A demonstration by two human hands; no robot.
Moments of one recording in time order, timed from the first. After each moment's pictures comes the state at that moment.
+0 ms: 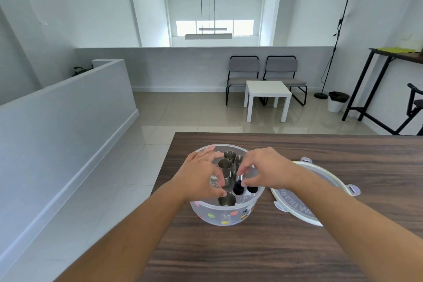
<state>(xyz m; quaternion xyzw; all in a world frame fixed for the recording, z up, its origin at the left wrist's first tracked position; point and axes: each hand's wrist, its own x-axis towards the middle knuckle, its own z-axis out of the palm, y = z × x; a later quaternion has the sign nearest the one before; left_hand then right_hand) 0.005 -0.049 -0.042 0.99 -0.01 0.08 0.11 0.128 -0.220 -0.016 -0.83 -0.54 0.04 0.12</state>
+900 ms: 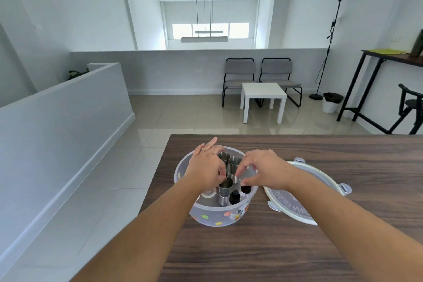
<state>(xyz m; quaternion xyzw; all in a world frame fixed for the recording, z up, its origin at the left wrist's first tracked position) 0.049 -0.064 -0.051 0.99 0.04 0.12 0.07 0.130 -0.233 -0.017 -0.85 -0.50 0.06 0.16</state>
